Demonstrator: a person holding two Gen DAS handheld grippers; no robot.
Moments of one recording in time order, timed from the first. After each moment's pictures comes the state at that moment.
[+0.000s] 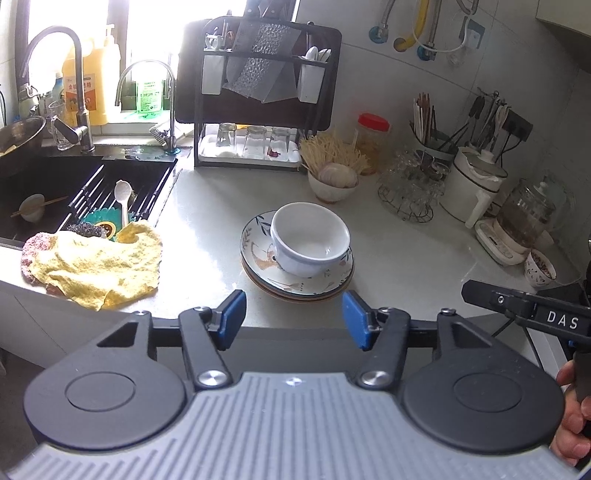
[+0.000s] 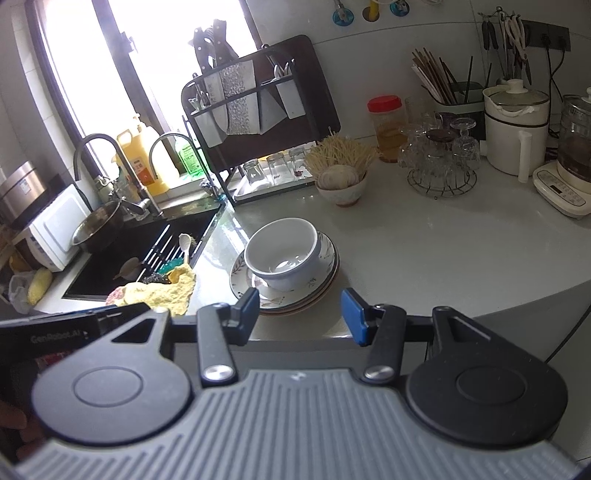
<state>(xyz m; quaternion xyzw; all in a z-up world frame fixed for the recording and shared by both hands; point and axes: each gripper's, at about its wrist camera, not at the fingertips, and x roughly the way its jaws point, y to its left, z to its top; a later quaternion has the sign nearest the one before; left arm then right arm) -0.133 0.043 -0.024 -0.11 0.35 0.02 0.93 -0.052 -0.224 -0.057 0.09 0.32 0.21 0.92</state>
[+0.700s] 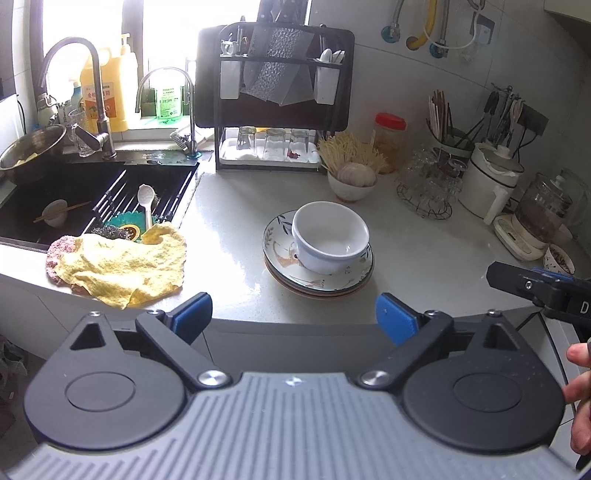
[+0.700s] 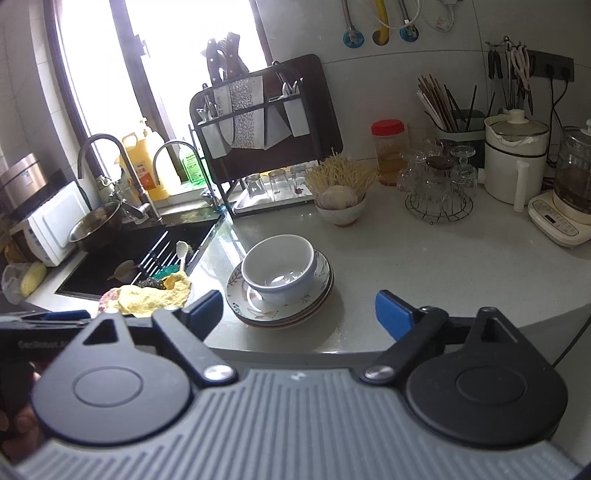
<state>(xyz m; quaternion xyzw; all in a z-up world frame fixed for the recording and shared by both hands) -0.150 0.040 -0.017 -0.08 0.35 0.05 0.93 -0.061 -0.224 -0.047 0.07 0.28 0.21 0.93</state>
